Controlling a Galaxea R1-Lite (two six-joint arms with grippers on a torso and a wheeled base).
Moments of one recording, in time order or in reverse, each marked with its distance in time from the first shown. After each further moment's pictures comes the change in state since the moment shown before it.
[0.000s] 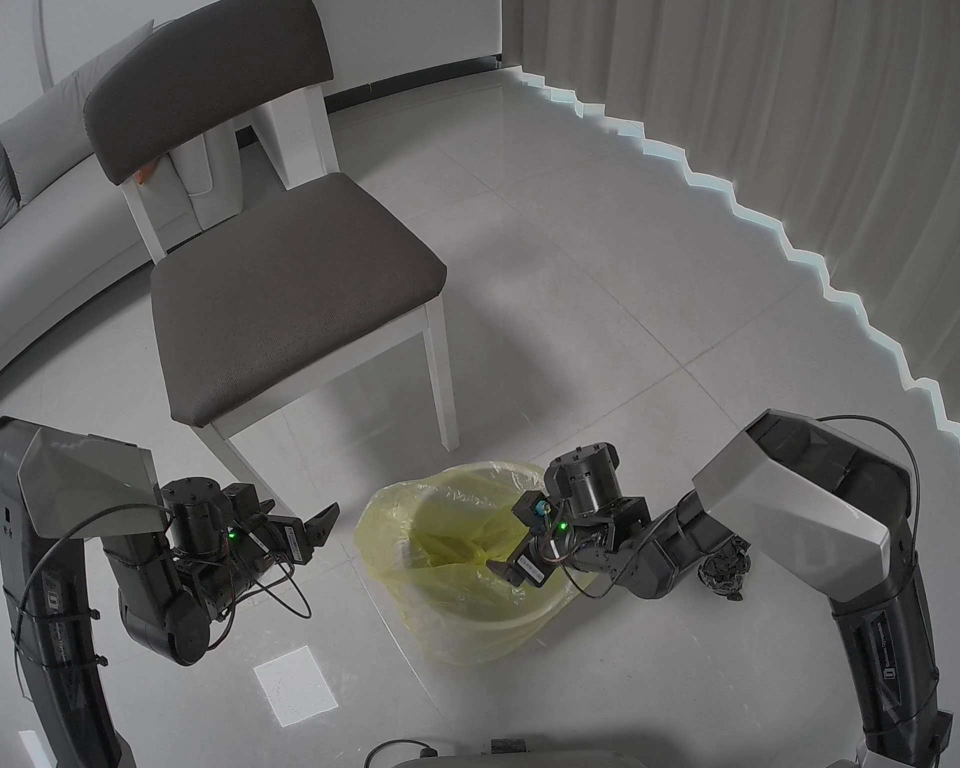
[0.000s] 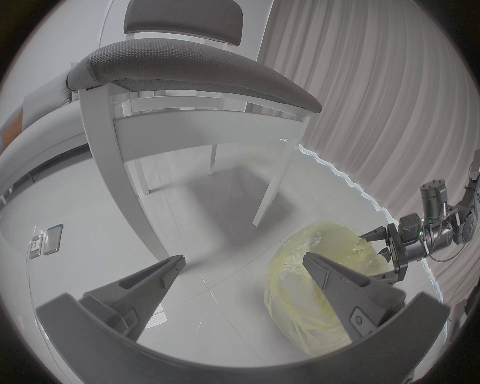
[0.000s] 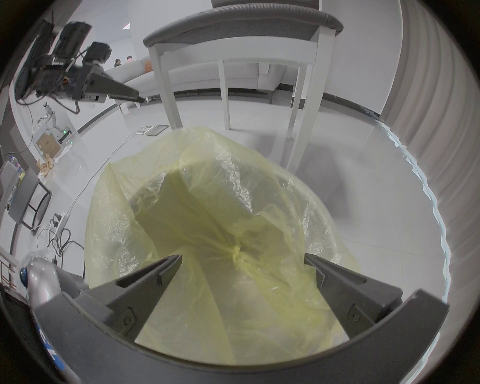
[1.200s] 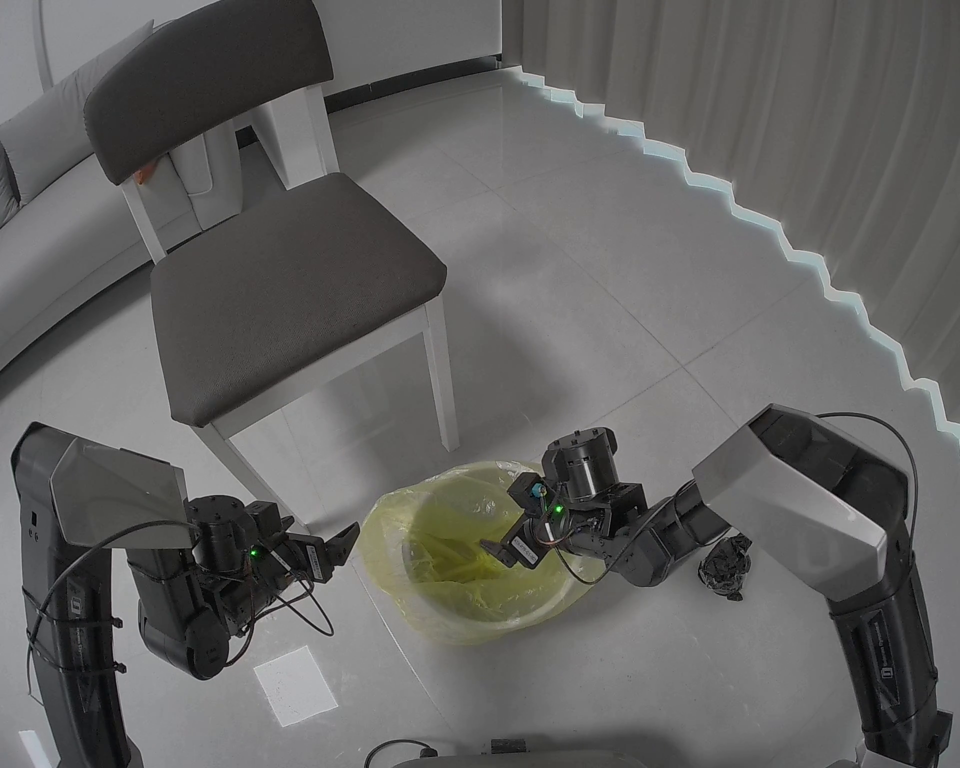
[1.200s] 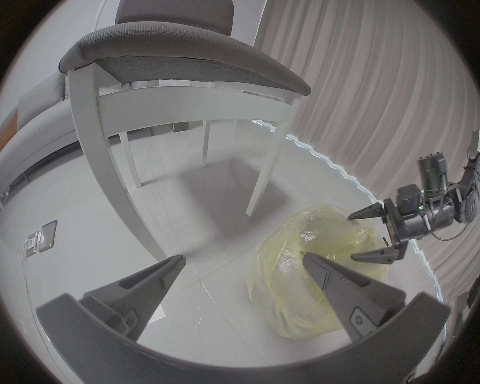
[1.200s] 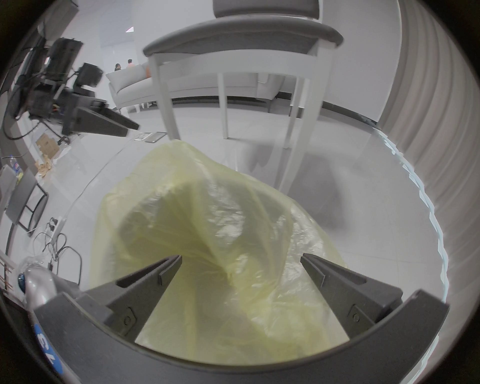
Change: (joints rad) left arm -0.058 0.072 0.007 -0.049 0.024 0.000; right arm -0.005 0.008 -0.064 -0.005 -0.002 -0.006
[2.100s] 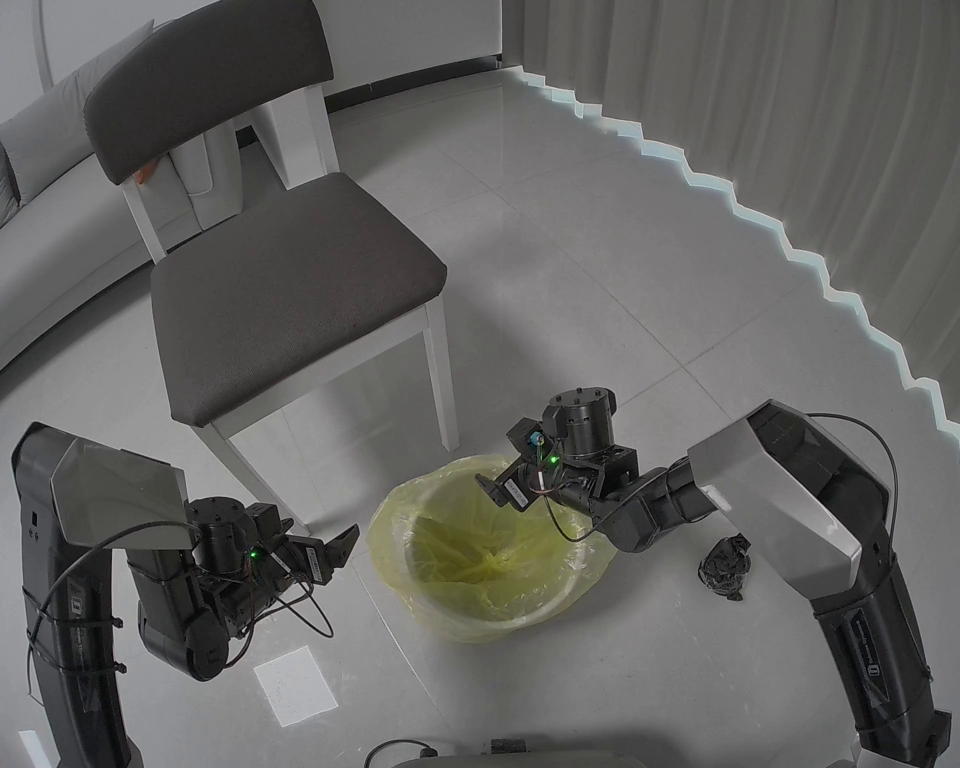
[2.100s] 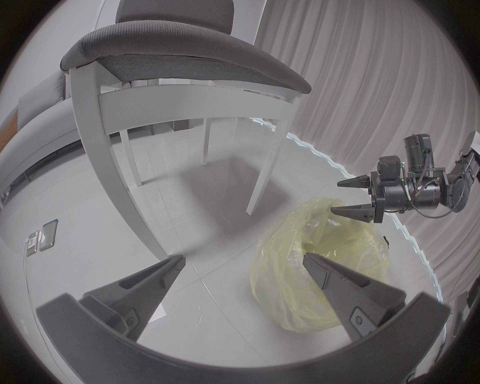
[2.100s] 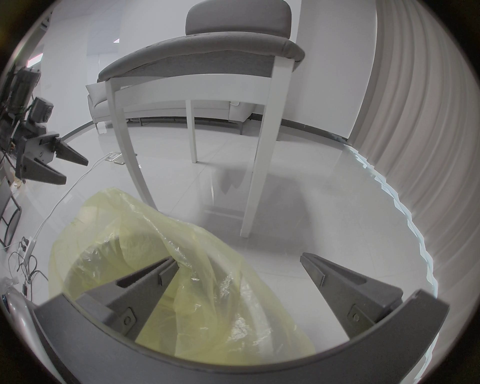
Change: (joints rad) left arm 0.000 0.001 0.006 0.000 0.004 0.000; right arm -0.040 0.081 -0.248 -0.031 -0.065 0.007
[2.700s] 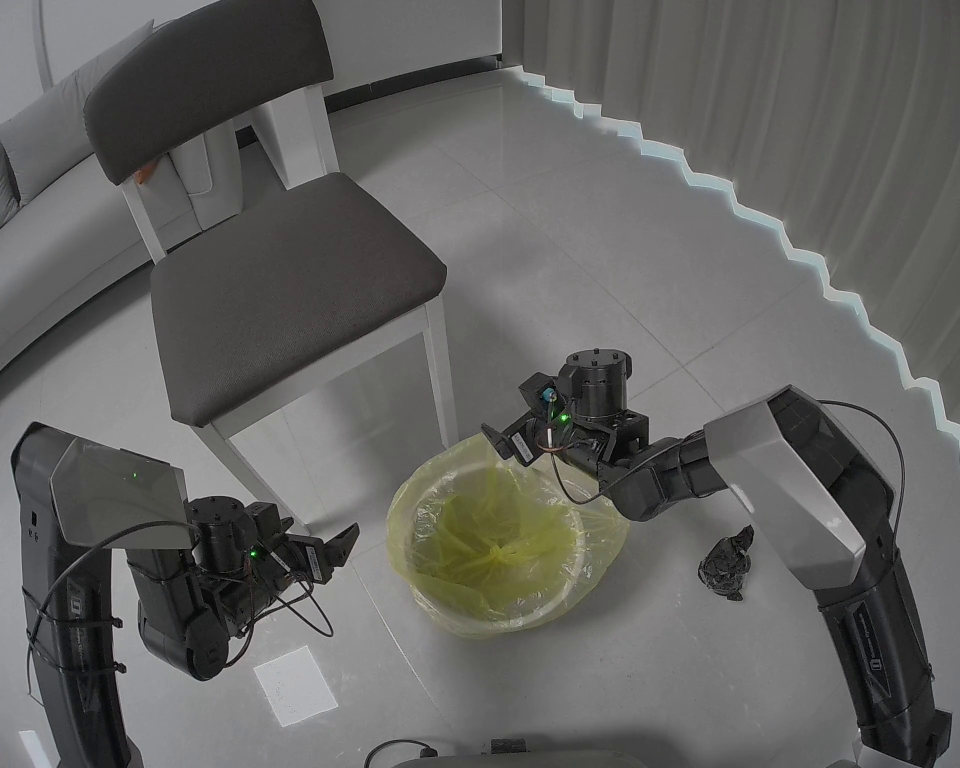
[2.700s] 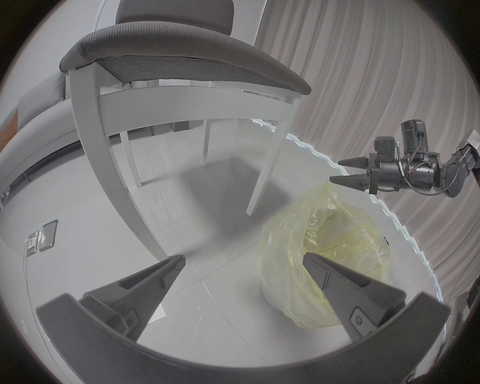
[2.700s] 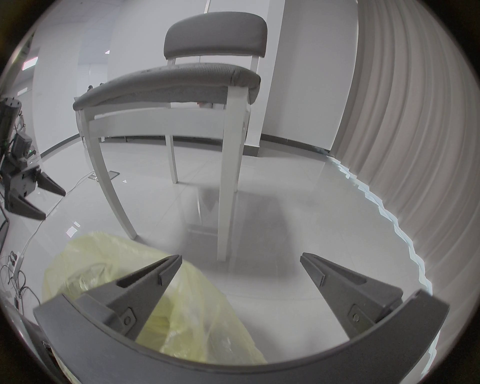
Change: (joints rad) left arm 0.000 -0.001 -0.002 0.000 -0.001 -0.001; right arm -0.036 0.000 -0.126 -0.007 -0.004 0.013
